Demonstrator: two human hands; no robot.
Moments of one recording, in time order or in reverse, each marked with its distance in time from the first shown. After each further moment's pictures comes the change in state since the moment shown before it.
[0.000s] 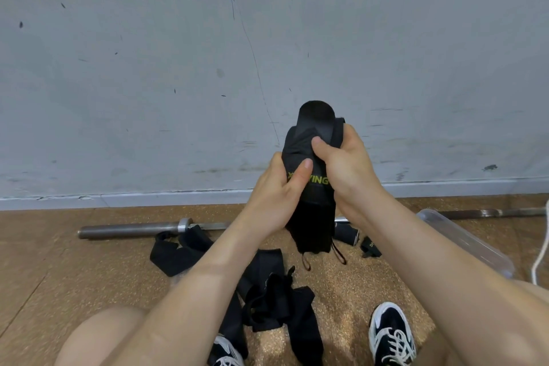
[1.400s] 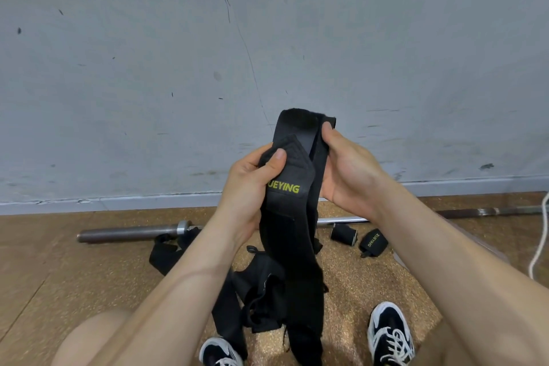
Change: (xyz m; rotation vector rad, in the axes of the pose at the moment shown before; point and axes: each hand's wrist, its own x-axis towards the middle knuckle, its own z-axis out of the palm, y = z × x) left_hand -0.007 0.017 -0.014 -0.742 0.092 -0.089; right_hand 0.005 -0.009 -0.022 0.300 -0.483 0.309
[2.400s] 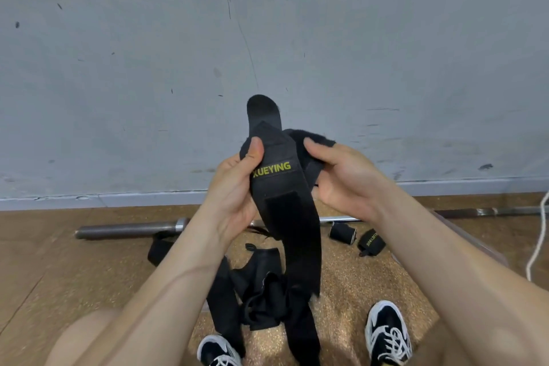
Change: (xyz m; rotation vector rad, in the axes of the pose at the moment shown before) left_hand -0.003 0.012 -0.008 -0.148 0.077 -0.120; right_hand 0.000 0.005 0.000 0.022 0.053 0.047
